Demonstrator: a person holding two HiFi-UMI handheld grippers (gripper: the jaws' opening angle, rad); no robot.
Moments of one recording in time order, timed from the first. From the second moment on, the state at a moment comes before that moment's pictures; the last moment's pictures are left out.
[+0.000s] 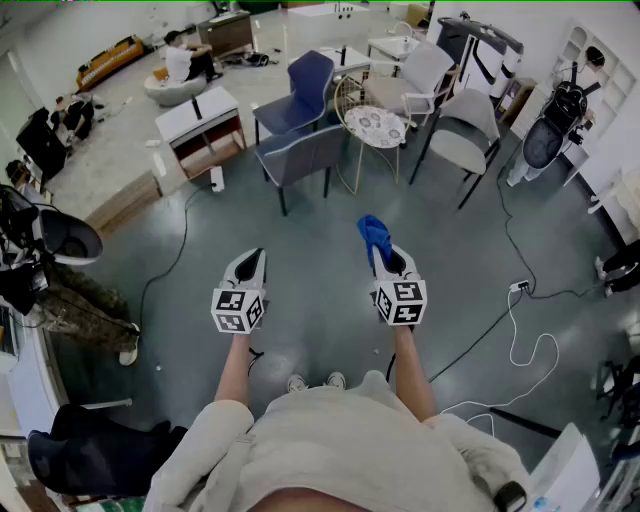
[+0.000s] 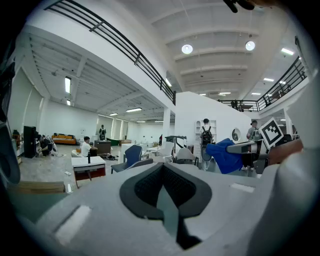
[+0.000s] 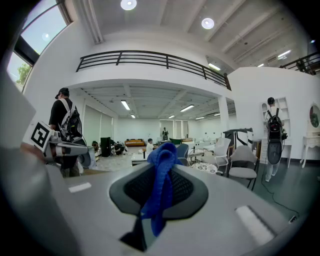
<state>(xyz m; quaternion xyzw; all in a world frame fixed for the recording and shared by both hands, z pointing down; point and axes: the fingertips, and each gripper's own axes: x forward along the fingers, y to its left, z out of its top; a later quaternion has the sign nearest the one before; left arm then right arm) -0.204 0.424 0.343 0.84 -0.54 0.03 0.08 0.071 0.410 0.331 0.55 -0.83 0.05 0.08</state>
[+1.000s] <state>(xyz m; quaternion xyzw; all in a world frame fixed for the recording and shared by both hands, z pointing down) -0.158 0.418 0.354 0.83 -0.56 0.03 0.08 0.107 0.393 0.344 0.52 -0.85 0.06 0.08</state>
